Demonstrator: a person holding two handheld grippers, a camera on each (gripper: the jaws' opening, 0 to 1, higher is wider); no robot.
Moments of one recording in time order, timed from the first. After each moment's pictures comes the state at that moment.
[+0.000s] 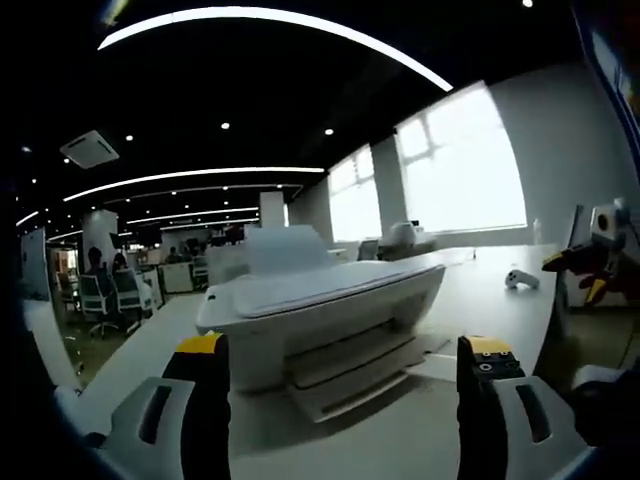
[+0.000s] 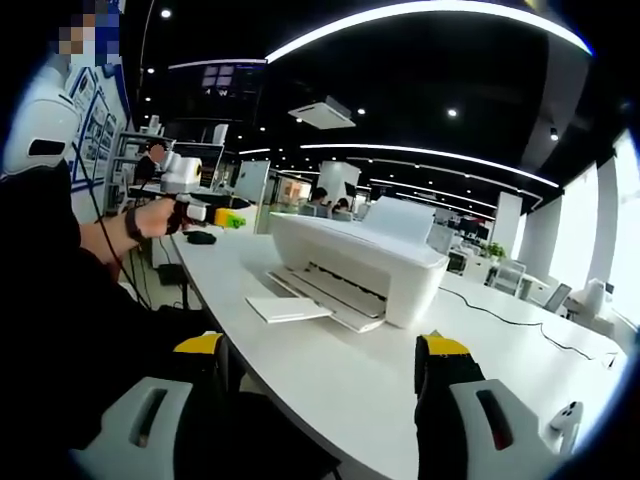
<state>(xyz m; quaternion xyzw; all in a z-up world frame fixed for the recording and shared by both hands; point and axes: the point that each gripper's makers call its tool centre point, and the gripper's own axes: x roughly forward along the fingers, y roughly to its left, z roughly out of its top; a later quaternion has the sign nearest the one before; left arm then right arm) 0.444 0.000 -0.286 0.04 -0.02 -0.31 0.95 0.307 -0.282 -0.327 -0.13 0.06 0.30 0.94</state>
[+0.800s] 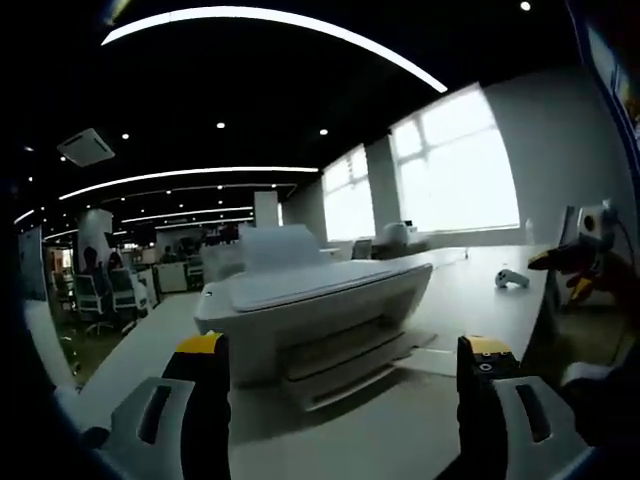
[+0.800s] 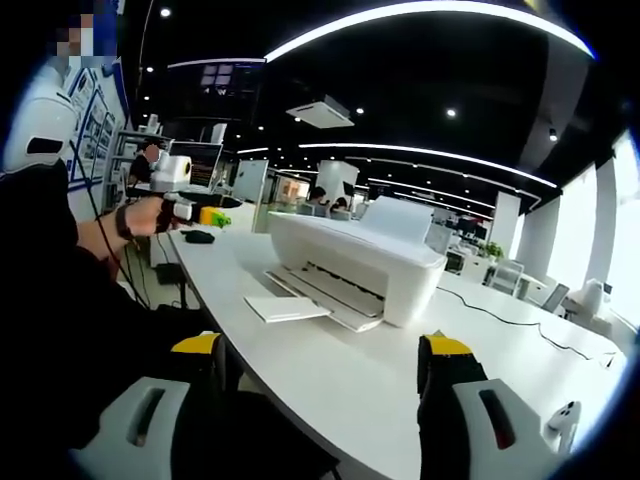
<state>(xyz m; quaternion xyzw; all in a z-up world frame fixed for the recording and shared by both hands) 0.422 0.003 -0.289 0.04 -0.01 -0.32 0.95 0.307 -0.284 -0.326 -0.14 0.06 0.29 0.95</state>
